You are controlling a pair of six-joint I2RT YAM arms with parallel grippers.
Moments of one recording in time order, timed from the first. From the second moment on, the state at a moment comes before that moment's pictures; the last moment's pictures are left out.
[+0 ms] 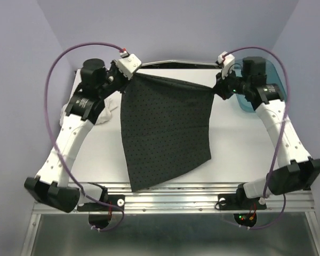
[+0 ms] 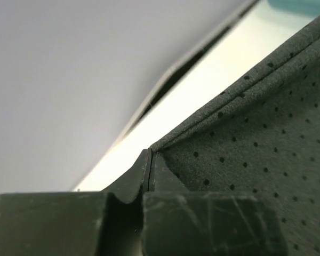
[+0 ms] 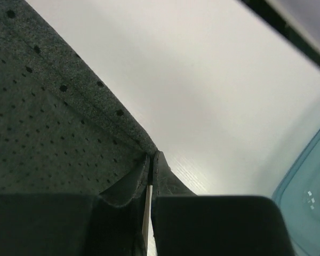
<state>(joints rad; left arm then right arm) -0.34 1.23 1.53 -0.44 0.26 0.50 0.18 1.38 1.63 -0.73 -0.47 -0.34</state>
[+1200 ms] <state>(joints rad) -0.36 1.37 1.23 -0.45 0.21 0.61 0.17 1.57 1.33 -0.49 -0.41 -0.48</state>
